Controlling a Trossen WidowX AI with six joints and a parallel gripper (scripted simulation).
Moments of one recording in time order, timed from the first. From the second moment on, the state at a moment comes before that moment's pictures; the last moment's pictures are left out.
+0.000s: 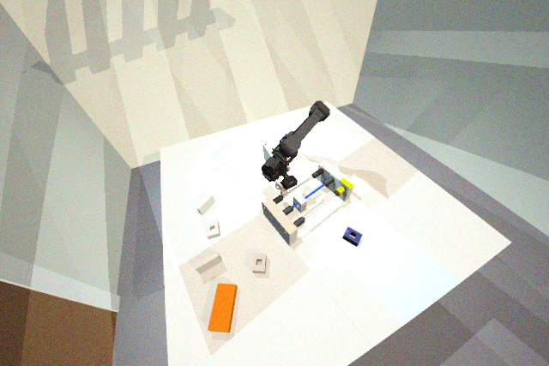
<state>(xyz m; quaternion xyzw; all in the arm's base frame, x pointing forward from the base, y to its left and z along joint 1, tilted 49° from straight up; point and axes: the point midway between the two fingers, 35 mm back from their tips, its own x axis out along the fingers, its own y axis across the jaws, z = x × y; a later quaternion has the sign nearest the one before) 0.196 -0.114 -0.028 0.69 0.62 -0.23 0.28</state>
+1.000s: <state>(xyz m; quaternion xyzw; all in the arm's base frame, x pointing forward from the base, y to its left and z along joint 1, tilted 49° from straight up) 0.194 -0.153 0.005 0.70 0.62 -0.23 0.28</state>
